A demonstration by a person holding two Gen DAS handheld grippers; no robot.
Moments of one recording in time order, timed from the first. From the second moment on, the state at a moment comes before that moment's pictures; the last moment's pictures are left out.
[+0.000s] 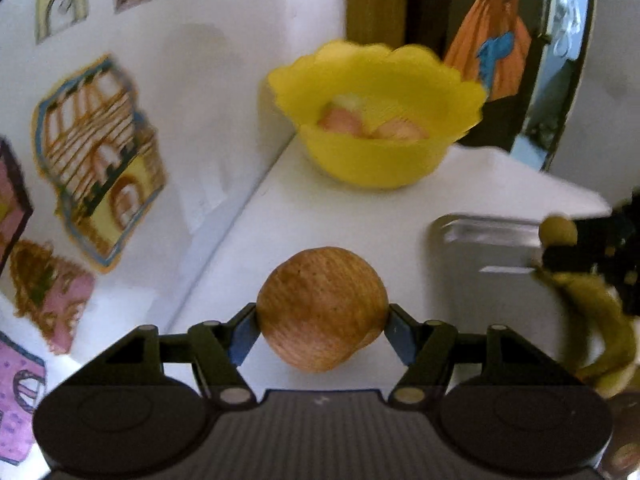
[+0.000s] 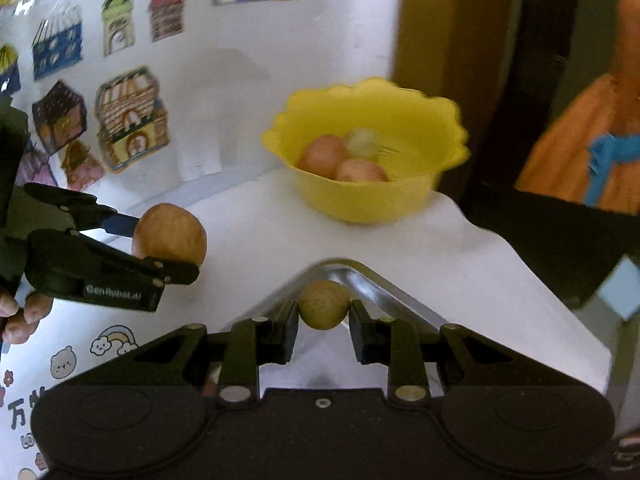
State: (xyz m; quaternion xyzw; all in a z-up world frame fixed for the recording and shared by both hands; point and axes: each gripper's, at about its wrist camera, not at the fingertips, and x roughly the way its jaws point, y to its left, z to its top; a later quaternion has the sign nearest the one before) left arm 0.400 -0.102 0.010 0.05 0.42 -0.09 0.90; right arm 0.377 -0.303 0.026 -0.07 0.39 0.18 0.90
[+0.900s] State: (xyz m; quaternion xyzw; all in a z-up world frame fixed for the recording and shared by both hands) left arm 0.397 -0.186 0.008 0.03 0.46 -0.14 0.87; right arm 0.328 -0.352 0.010 0.01 0.39 0.11 0.92
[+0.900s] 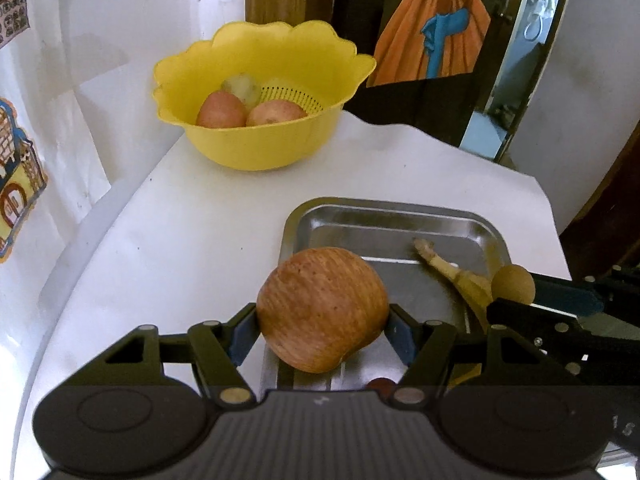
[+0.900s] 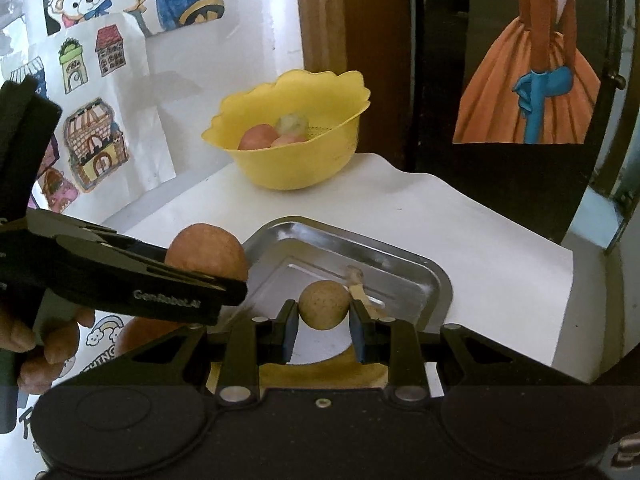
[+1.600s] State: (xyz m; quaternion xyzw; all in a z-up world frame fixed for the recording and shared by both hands) left arm 0.389 -0.184 -0.014 0.03 0.43 -0.17 0.89; right arm 0.325 -0.350 -0.018 -0.04 0.34 0.12 0.93
